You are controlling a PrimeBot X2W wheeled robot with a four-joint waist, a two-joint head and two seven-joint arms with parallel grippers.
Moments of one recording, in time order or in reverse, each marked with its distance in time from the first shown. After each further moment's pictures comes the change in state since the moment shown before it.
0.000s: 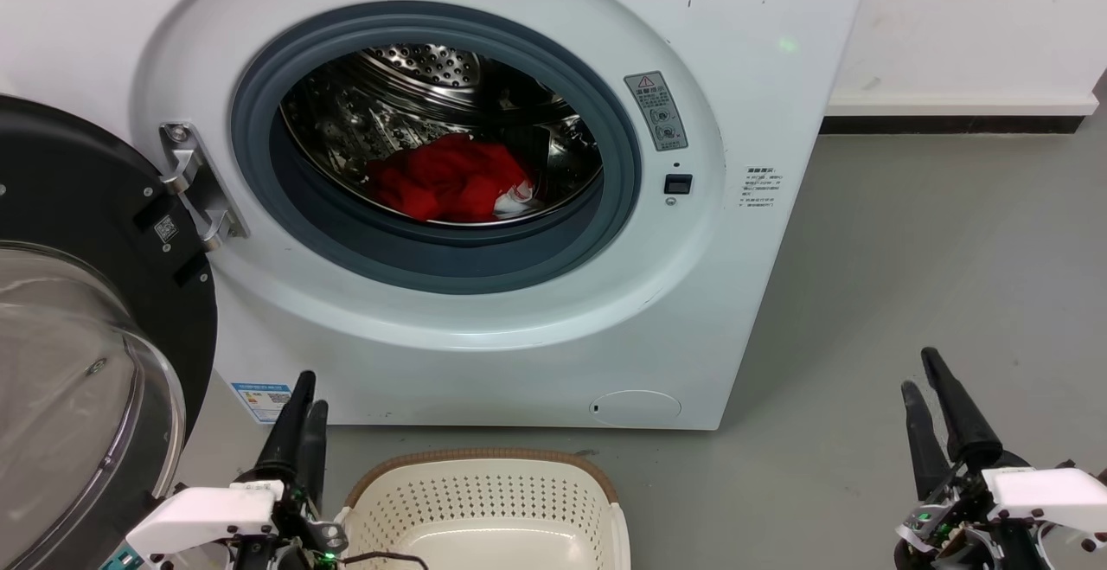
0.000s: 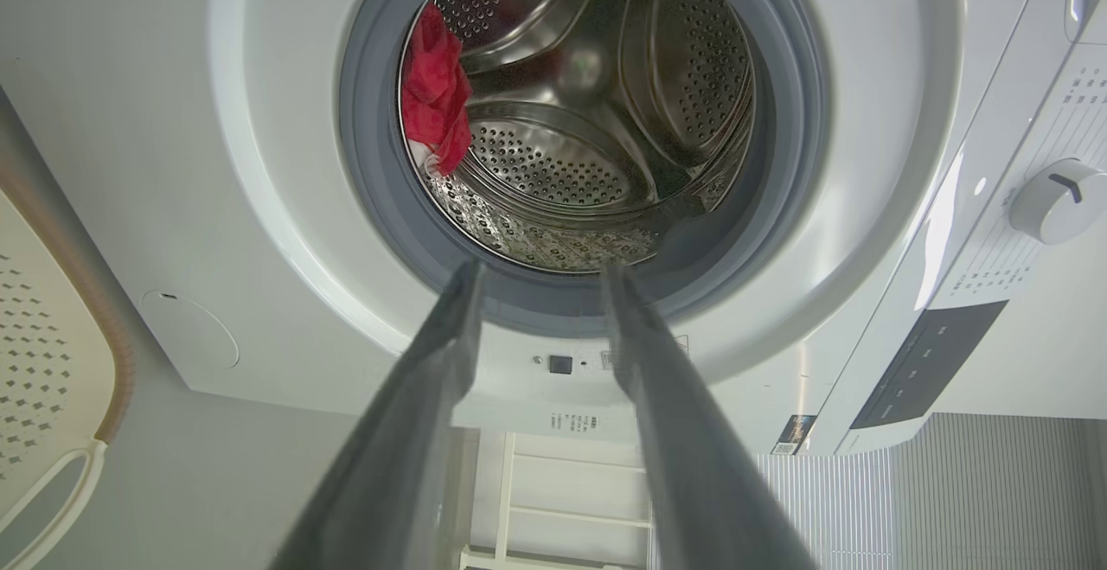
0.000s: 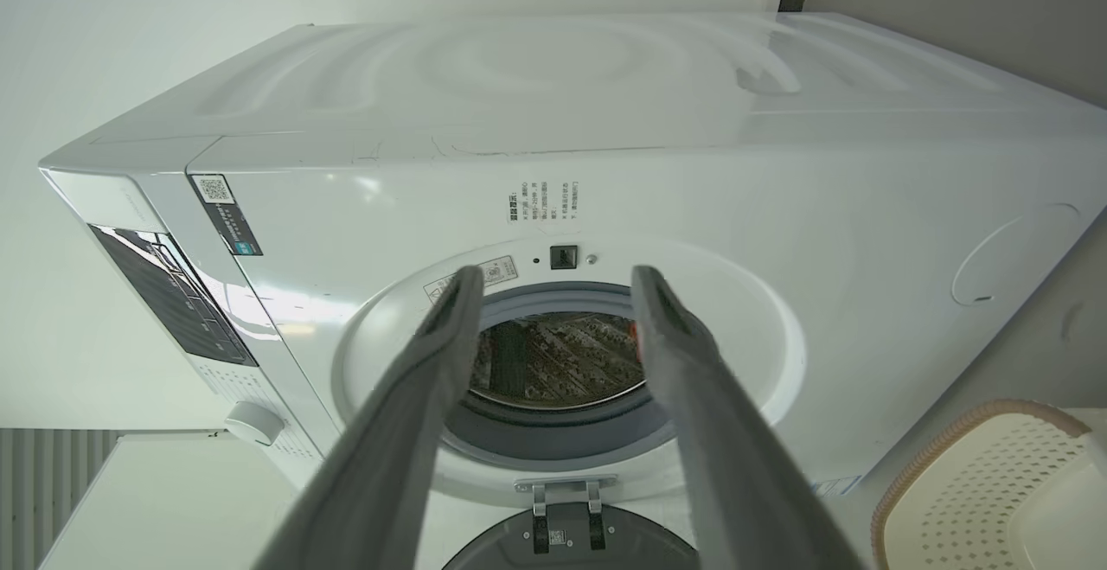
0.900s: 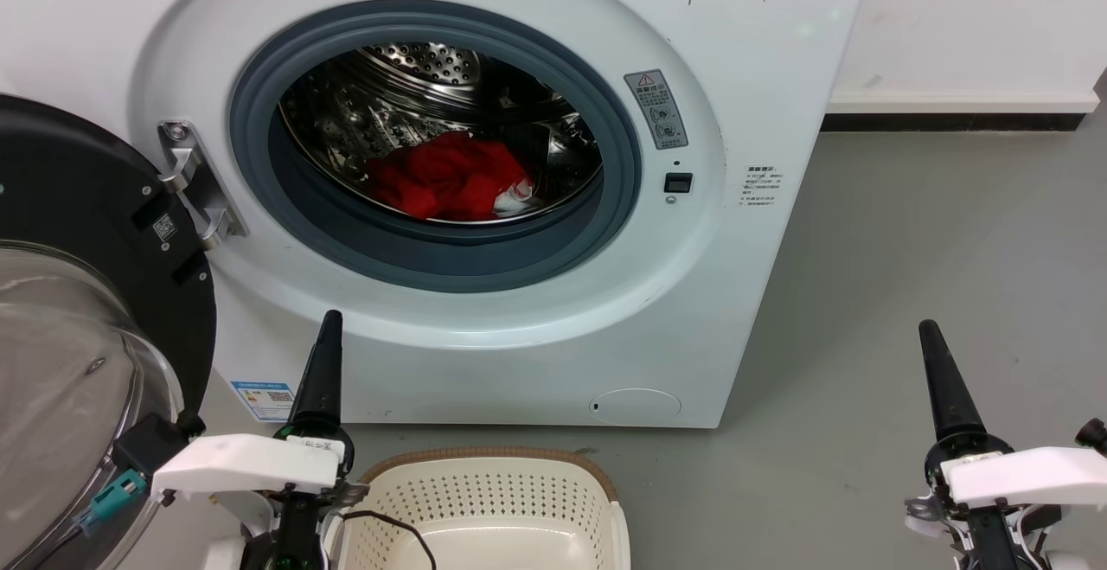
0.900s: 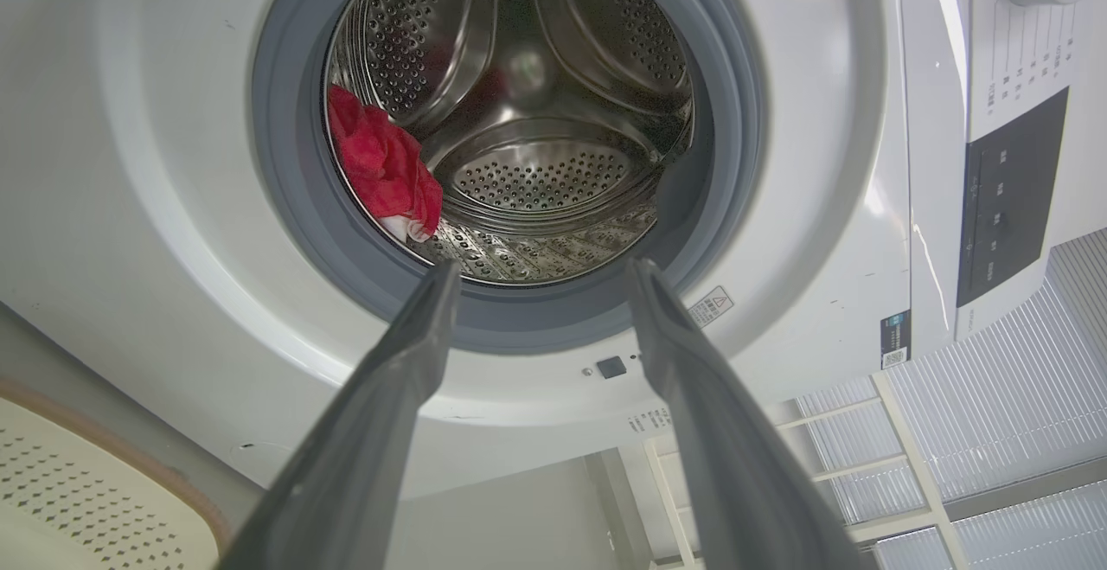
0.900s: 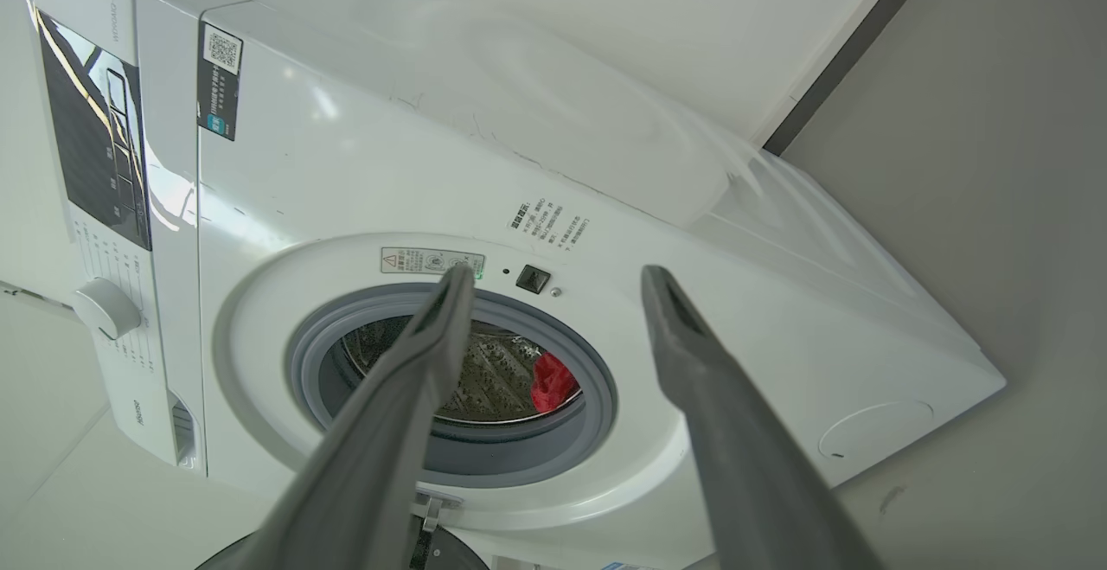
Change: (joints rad) left arm -0.049 0.001 -0.078 -0.082 0.417 0.000 -0.130; right arm 0.010 0.001 0.033 -0.108 -0.452 0.000 -0.127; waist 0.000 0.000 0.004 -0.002
